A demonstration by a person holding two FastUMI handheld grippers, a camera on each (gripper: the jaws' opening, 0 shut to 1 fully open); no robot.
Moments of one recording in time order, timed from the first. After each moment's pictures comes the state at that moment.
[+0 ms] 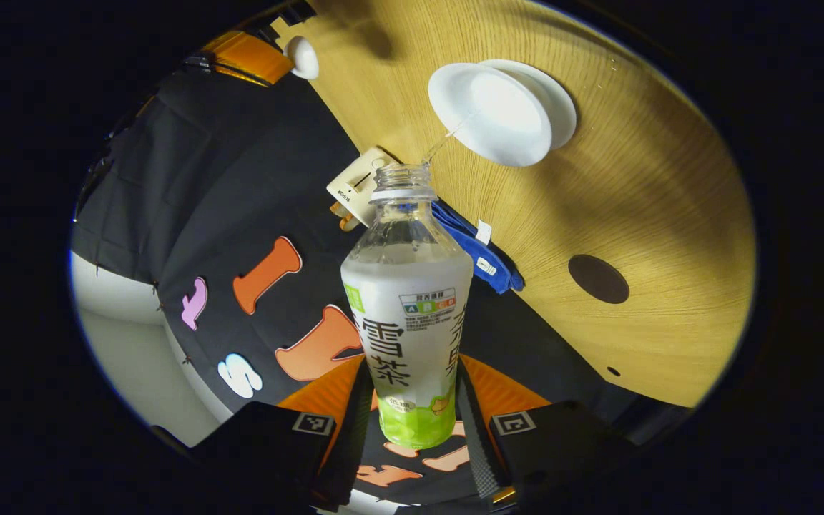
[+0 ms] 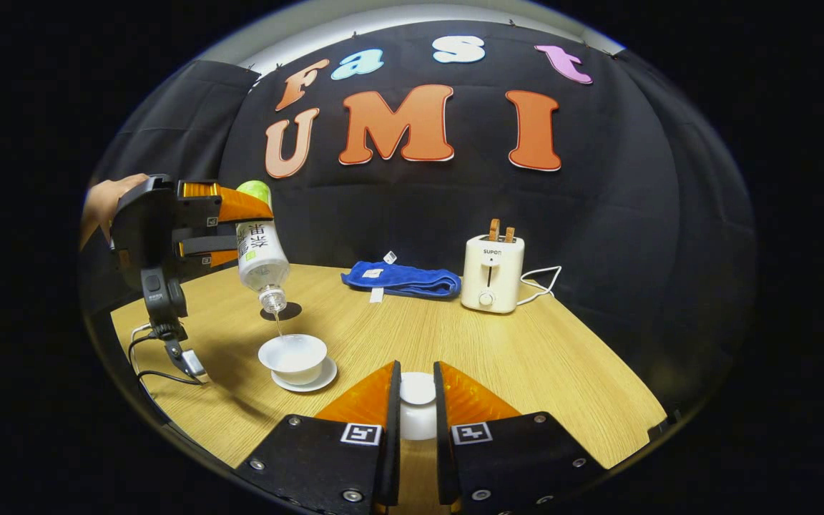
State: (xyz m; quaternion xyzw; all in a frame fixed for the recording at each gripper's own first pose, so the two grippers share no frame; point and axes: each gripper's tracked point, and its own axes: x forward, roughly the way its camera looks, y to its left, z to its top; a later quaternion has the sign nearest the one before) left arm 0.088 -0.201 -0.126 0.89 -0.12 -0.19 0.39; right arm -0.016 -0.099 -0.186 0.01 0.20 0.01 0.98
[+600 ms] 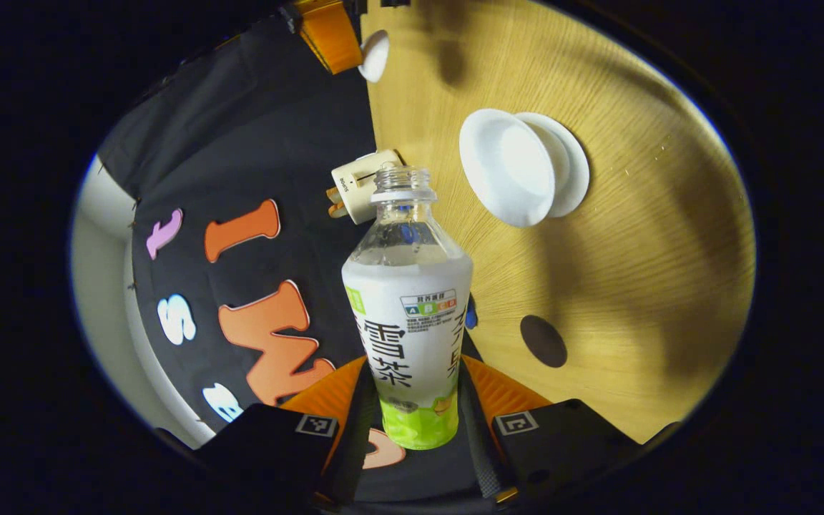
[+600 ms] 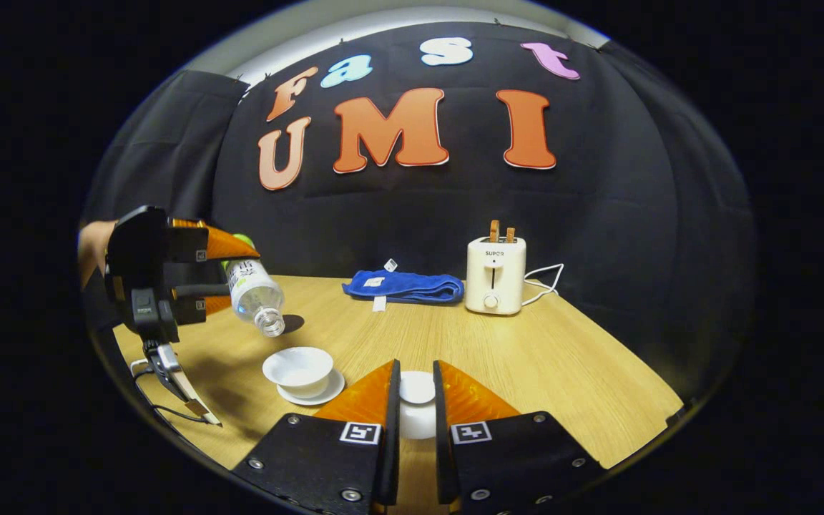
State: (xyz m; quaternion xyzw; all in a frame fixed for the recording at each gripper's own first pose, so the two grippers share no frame) left arm 0.079 -0.182 -0.173 0.78 -0.02 -0.25 0.57; right arm -0.005 -0.090 -0.185 0.06 0.18 0.00 0.98
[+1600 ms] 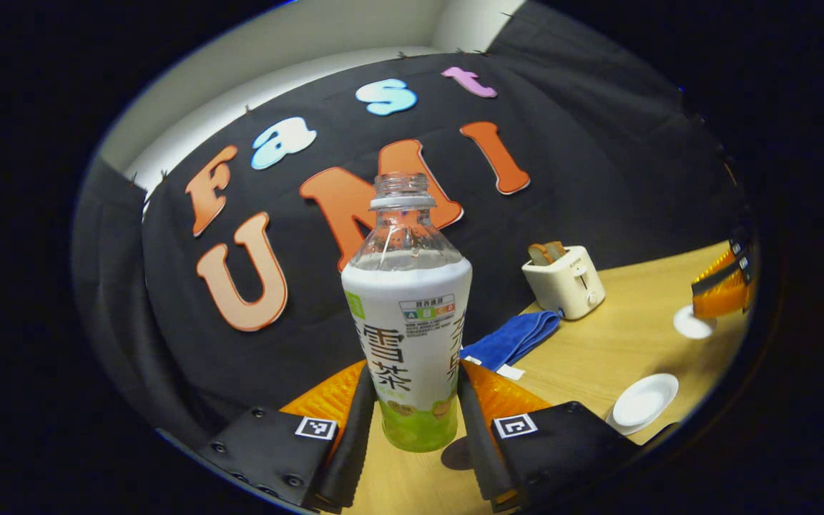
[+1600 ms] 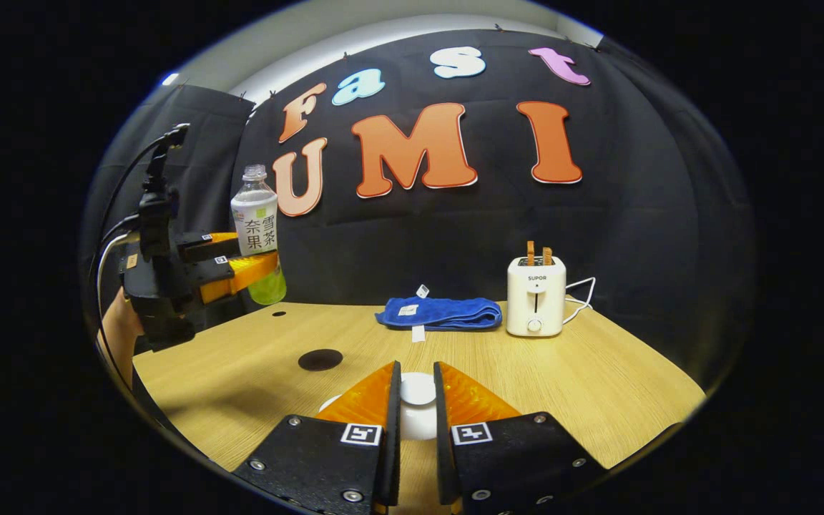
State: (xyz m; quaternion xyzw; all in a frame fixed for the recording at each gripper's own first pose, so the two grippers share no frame) left arm 0.151 -0.116 -0.084 0.17 0.04 -0.16 0.97; right arm 0.028 -0.030 -0.148 0.07 0.15 0.03 0.99
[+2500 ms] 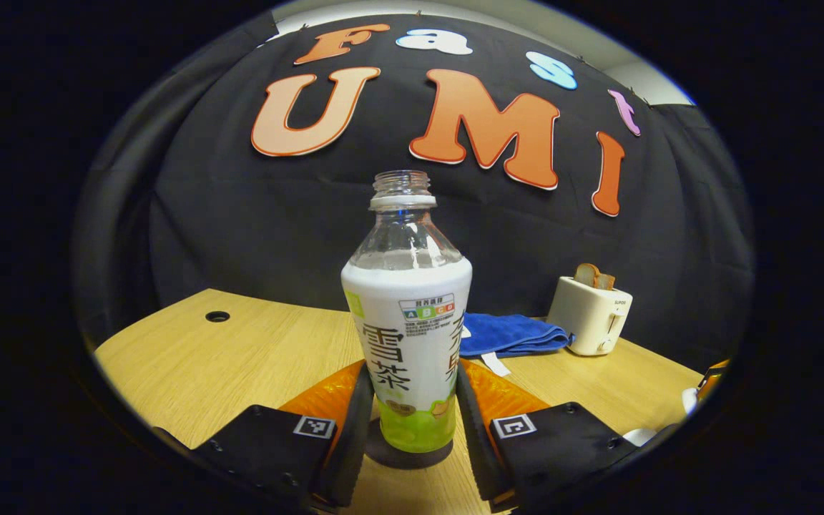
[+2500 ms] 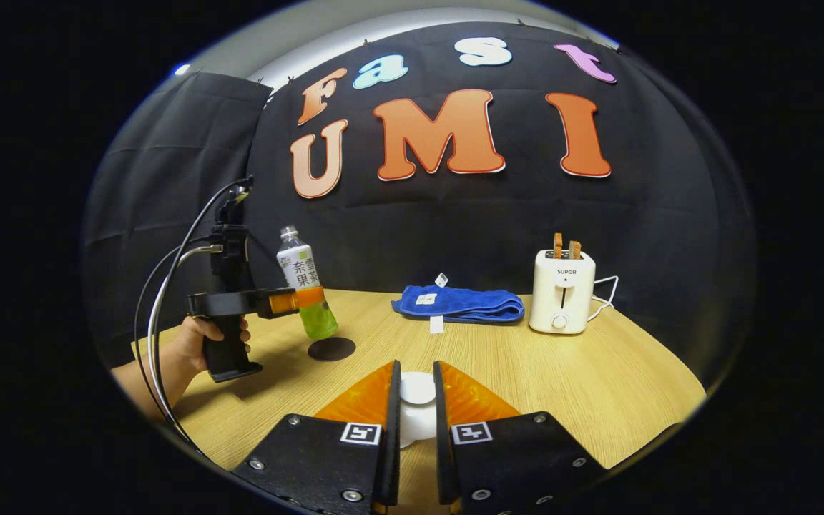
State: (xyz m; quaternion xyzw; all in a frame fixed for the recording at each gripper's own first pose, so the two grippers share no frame) left arm 0.202 -0.095 -0.234 -0.07 0.19 -0.12 0.97; right arm 0.043 -0.004 -0.167 0.05 0.17 0.07 0.98
